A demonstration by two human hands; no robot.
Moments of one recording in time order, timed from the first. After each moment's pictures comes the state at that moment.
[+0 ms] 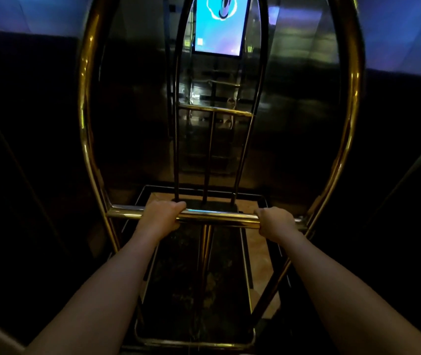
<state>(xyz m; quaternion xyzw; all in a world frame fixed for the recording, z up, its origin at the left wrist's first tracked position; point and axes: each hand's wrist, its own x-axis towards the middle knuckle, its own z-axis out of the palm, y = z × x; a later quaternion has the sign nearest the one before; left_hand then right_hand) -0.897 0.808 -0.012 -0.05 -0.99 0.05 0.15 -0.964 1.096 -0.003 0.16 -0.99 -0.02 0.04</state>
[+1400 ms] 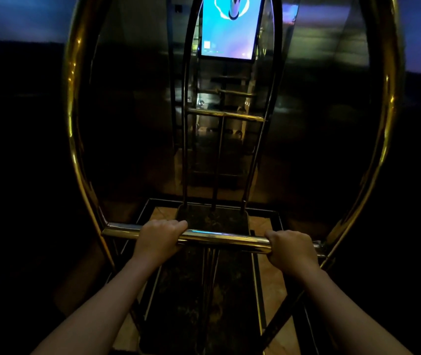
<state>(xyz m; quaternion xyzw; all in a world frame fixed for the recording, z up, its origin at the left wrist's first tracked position) -1.045 0.776 -0.029 -0.07 -0.97 -0.01 0.22 -1.106 1.081 -0.011 0.26 -0.96 0.00 0.12</state>
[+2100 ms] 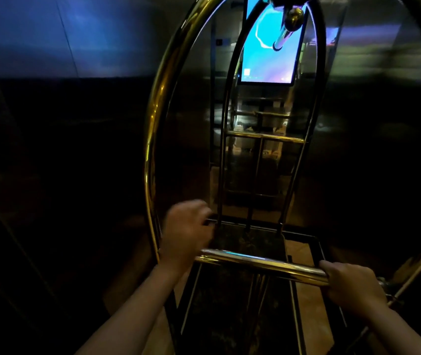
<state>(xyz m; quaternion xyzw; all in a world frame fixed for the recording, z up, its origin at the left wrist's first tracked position) -1.026 0.733 0.030 -0.05 -0.89 -0.11 0.44 -1.116 1.091 -0.015 0.28 -0.95 0.01 0.11</state>
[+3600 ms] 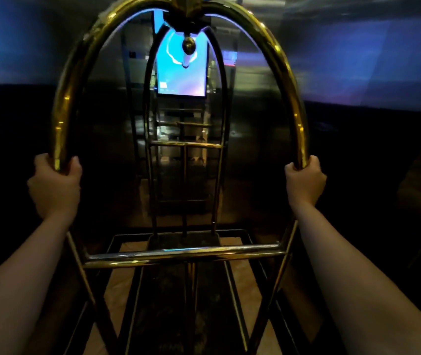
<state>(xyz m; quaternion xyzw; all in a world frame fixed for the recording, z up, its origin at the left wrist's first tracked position) -1.058 0.671 0.127 0.20 -0.73 -0.40 0.51 -1.137 1.113 0.145 -0.11 -0.78 0.41 0.47</state>
